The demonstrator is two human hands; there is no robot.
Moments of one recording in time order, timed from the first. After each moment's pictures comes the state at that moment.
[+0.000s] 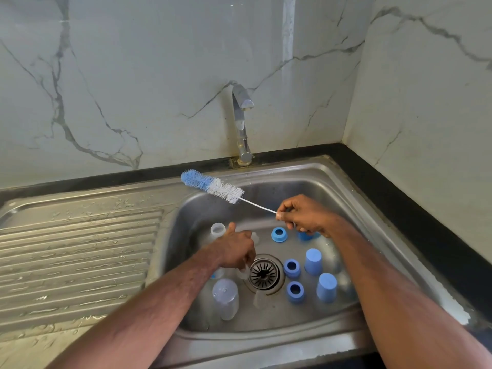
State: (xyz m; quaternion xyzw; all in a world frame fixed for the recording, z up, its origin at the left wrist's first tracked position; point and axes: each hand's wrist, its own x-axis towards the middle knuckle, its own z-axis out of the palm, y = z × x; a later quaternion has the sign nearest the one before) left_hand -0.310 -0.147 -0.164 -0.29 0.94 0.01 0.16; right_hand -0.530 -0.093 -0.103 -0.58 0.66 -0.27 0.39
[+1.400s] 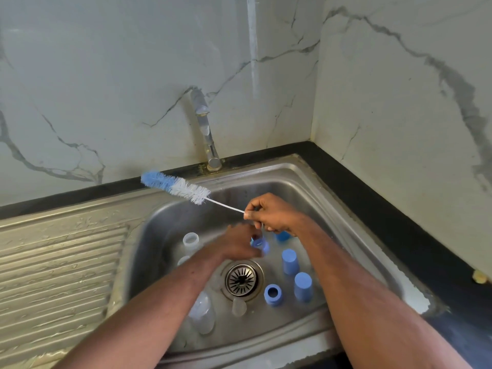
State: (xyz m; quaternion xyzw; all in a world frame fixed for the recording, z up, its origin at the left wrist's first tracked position) left_hand -0.385 -0.146 -0.156 -0.35 0.91 0.20 0.01; right_hand -0.526 -0.088 -0.094 -0.58 0.64 -0.32 0.39
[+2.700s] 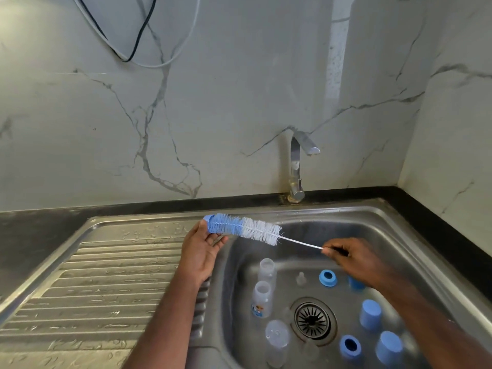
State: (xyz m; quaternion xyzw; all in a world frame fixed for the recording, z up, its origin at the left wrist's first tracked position) left_hand -0.163 -0.167 -0.092 -0.36 0.30 0.62 -0.63; right_hand -0.517 -0.101 -0.117 -0.69 0.64 -0.30 0.17
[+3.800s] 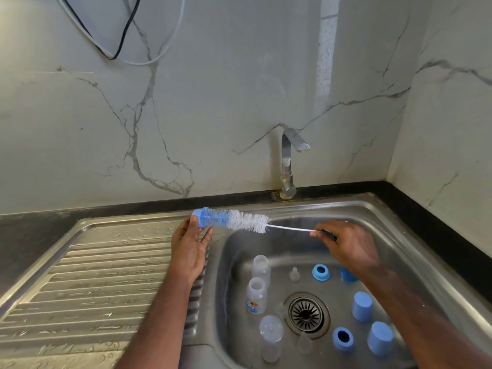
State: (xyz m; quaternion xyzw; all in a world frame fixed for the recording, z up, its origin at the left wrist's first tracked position) left_hand -0.160 -0.167 -0.090 -0.33 0.30 0.59 -0.67; right_hand -0.505 -0.096 -0.099 -0.71 0.63 -0.32 -0.07
